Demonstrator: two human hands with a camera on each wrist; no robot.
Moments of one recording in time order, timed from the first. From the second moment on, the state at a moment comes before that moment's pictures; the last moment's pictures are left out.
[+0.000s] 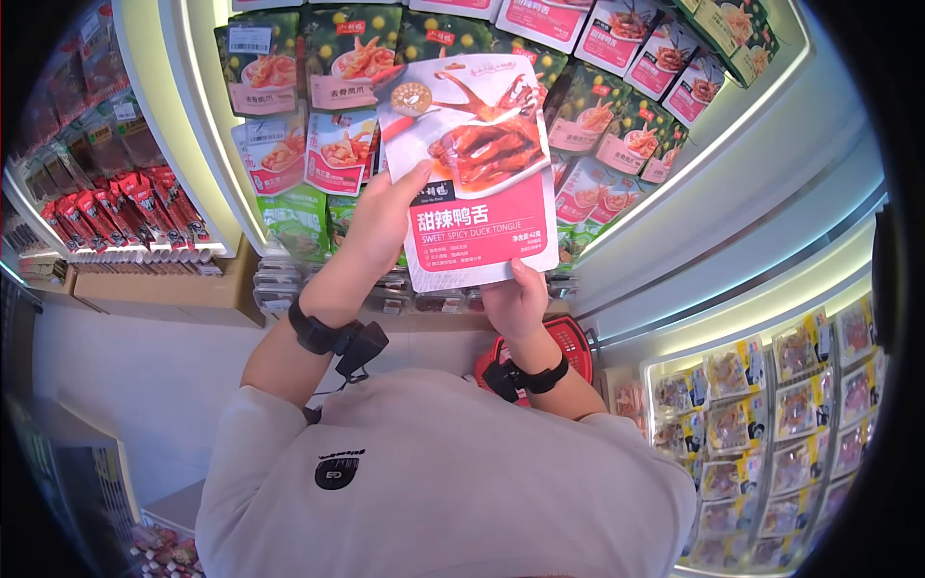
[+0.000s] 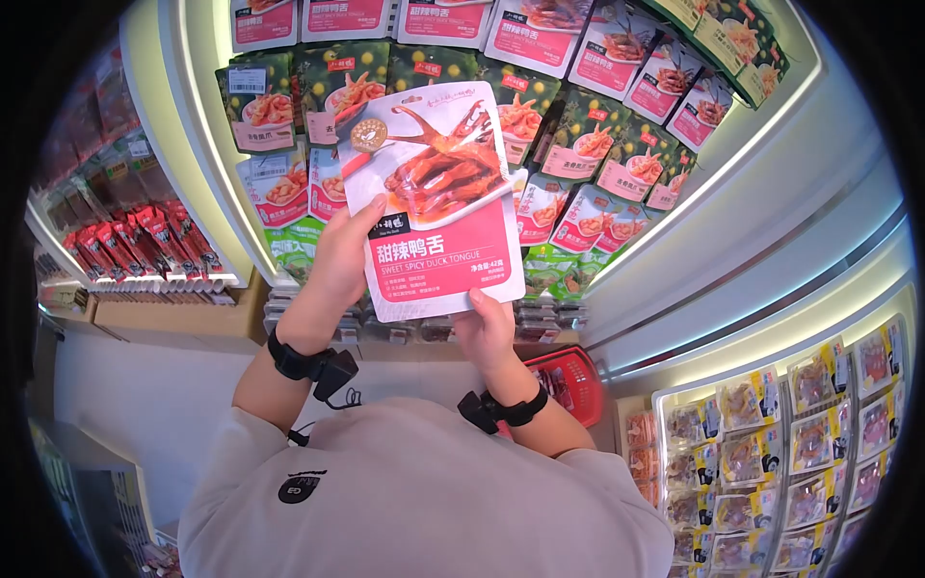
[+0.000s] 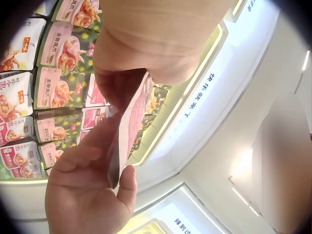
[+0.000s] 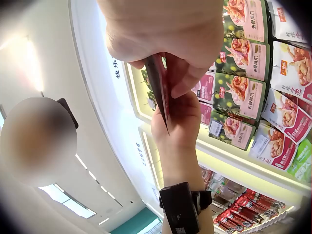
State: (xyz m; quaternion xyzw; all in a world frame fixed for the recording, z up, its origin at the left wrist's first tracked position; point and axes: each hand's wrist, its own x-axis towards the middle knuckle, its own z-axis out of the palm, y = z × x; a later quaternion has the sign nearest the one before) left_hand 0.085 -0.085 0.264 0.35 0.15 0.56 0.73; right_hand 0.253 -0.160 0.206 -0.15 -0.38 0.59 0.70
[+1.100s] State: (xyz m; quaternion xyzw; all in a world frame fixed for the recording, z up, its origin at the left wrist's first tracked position) left_hand 0.238 -0.091 0.285 0.36 0.04 0.54 0.76; right_hand 0.426 -0.132 0.243 -0.40 -0.63 -0.34 0.57
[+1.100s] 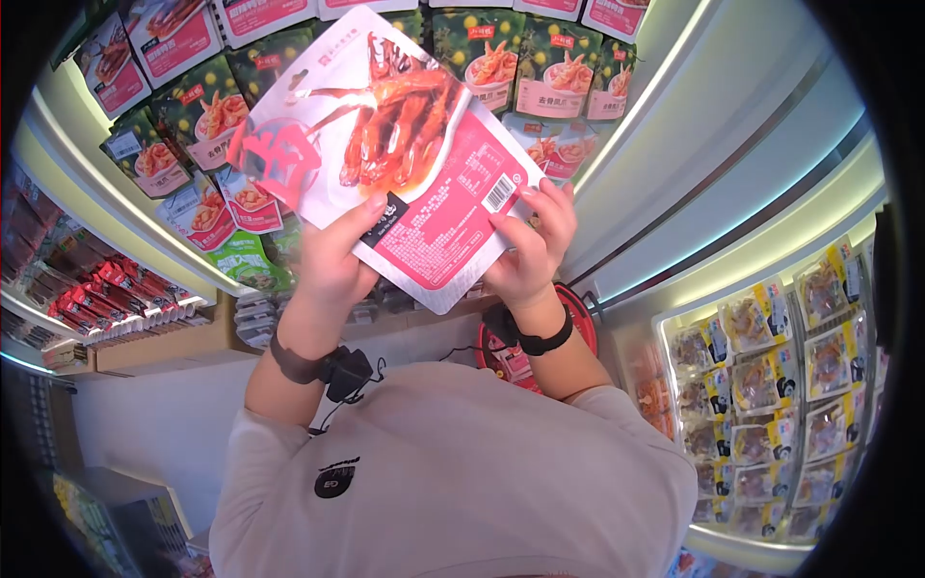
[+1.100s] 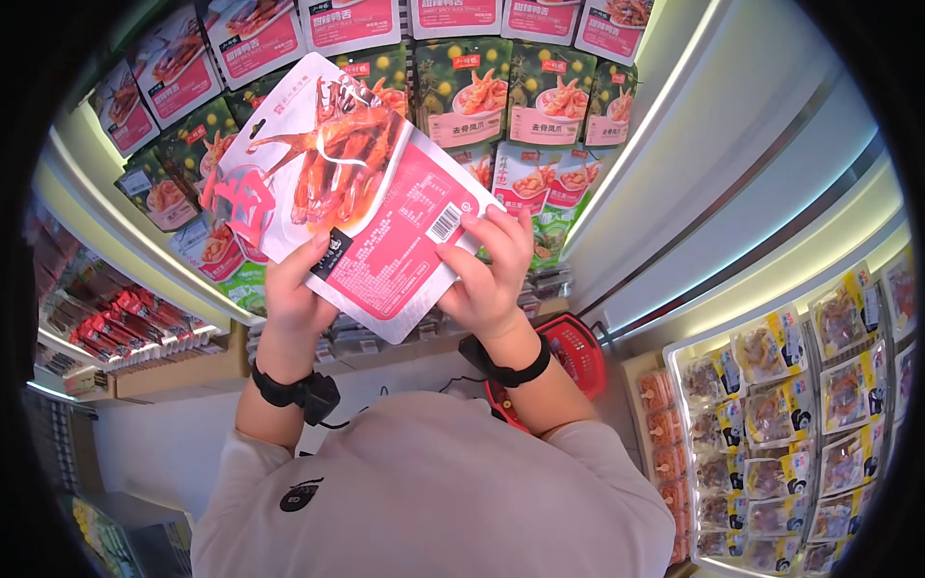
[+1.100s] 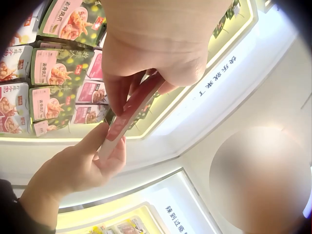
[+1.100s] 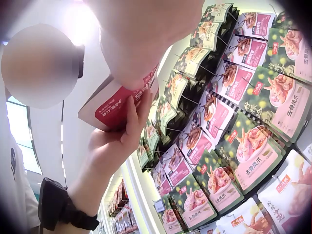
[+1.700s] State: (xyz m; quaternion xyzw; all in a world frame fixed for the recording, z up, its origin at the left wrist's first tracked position) left_hand 0.351 -0.137 0.325 0.85 0.16 0.24 0.44; right_hand 0.572 -0.057 0.277 -0.13 -0.31 0.30 0.89
